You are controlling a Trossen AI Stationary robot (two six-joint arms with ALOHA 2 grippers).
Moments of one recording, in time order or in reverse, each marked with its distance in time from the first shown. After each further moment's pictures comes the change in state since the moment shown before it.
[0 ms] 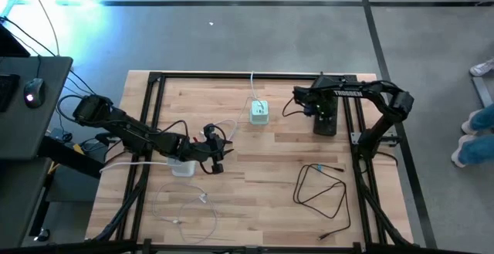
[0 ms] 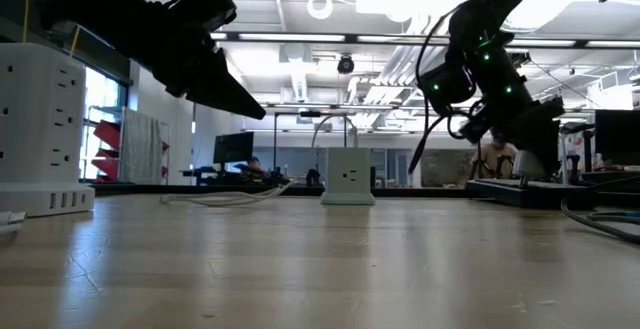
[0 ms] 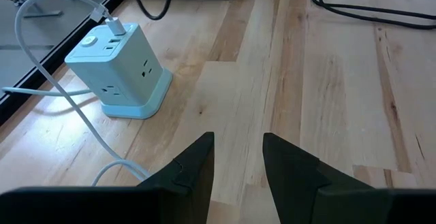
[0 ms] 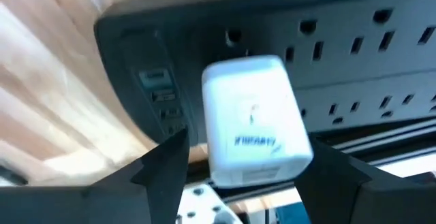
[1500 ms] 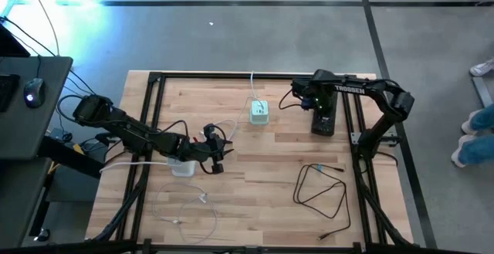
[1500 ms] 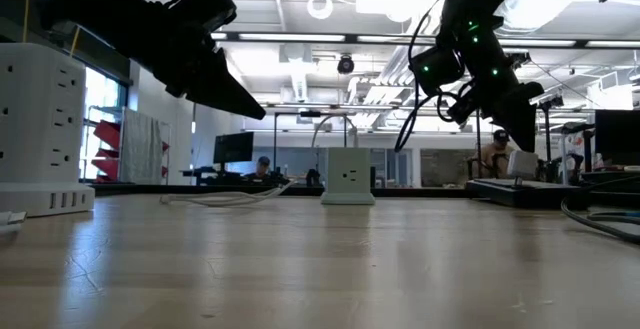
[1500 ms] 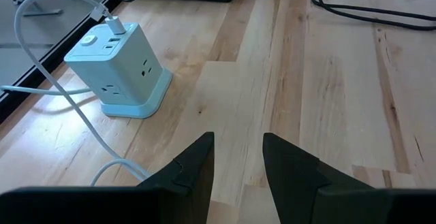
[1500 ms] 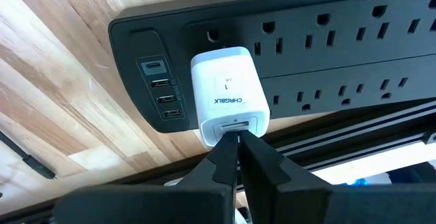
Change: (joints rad) left arm 0.000 0.000 0.000 0.000 0.000 -0.007; right arm -0.008 -0.003 0.130 -0.044 -0.029 0.020
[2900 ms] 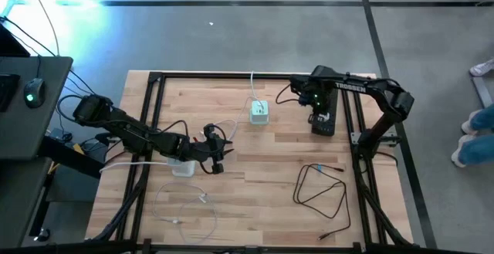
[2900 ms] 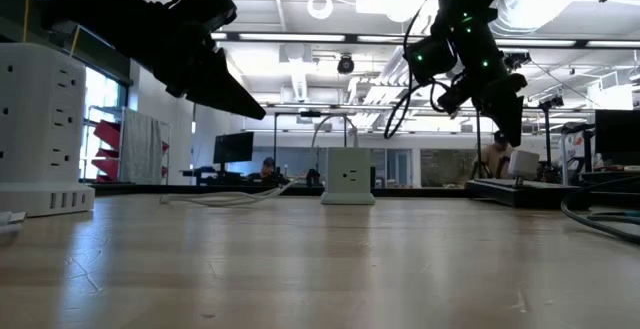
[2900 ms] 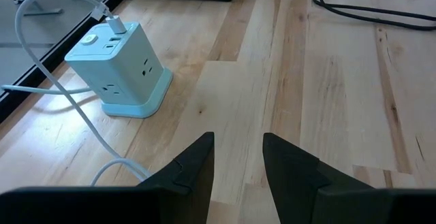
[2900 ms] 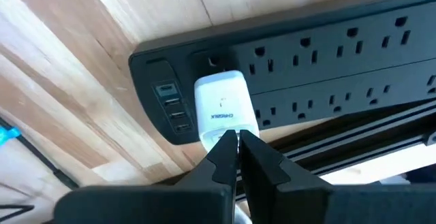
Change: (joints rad) left arm 0.001 0.000 0.000 -0.001 0.000 -0.002; right arm 0.000 0.001 0.077 -0.035 -0.019 0.057
